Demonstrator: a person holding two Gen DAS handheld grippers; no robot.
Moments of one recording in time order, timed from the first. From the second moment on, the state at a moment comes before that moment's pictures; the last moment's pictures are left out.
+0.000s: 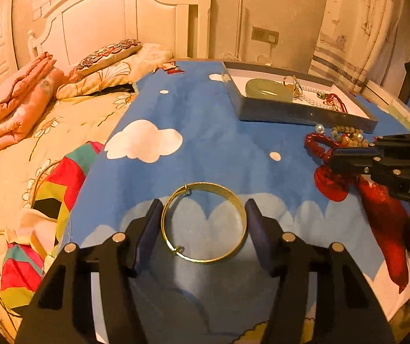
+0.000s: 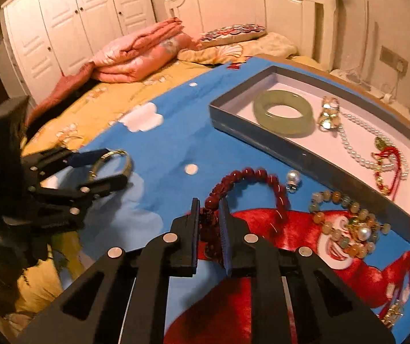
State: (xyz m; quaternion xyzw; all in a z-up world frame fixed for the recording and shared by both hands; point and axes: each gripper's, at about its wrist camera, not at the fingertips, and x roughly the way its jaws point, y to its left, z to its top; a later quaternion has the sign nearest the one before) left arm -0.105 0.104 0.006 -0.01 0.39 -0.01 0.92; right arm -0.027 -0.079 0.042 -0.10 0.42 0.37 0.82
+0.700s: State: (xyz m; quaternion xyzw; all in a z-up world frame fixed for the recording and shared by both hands) left arm -0.119 0.110 0.014 -0.07 0.37 -0.03 0.92; right arm -0.026 -0.112 0.059 0.05 0.41 0.43 0.80
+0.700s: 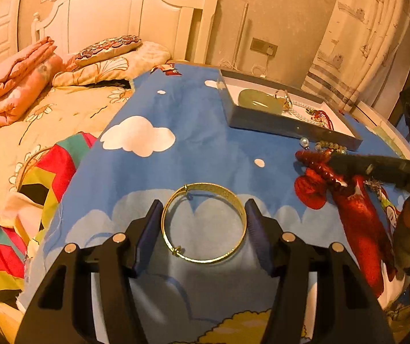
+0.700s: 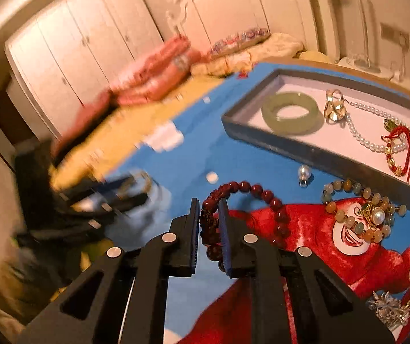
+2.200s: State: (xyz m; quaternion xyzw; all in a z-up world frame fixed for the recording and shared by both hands) left arm 0.062 0.009 0.069 -0.01 0.38 -0.13 0.92; right arm 0.064 -0.233 0.099 0.19 0.35 0.35 0.85
